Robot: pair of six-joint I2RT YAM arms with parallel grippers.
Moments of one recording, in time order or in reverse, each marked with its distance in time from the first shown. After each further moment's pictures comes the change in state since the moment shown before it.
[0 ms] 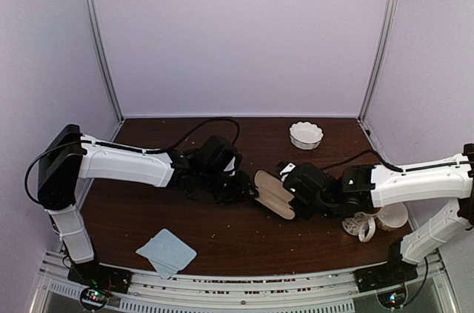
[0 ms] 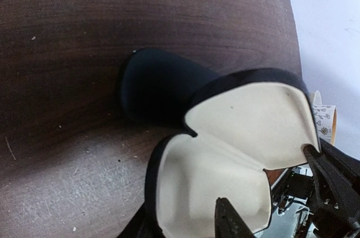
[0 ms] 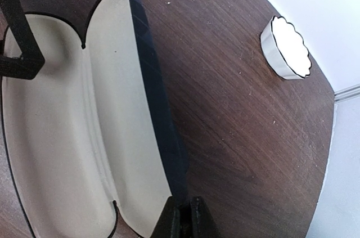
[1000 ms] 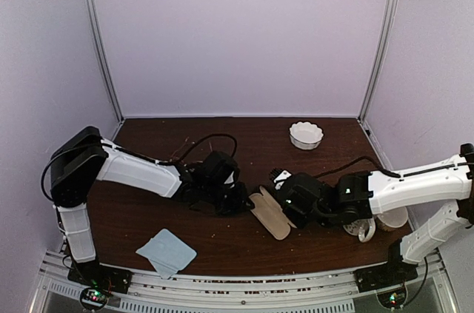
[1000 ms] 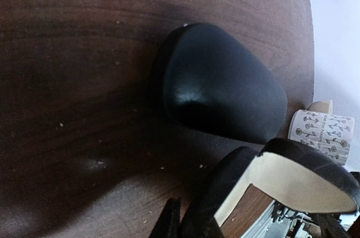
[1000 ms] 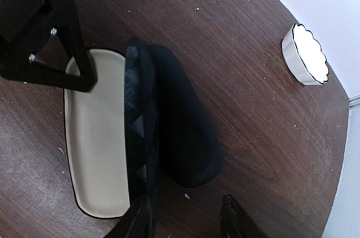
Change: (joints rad) left arm 0.009 0.087 -0.087 0.161 0.027 -0.093; right arm 0.075 0.026 0.005 0.014 -0.011 0.058
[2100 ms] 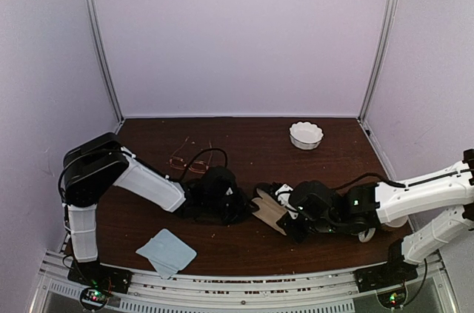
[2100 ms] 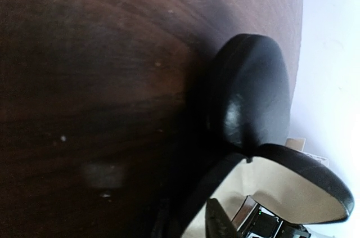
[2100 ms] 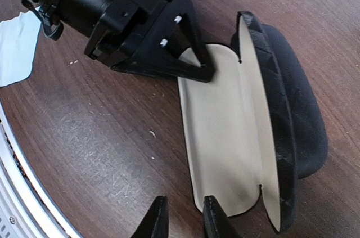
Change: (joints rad) left arm -0.013 0.103 -0.123 0.361 -0.049 -0.306; right arm 0.000 -0.083 -0.169 0.216 -0.344 0.098
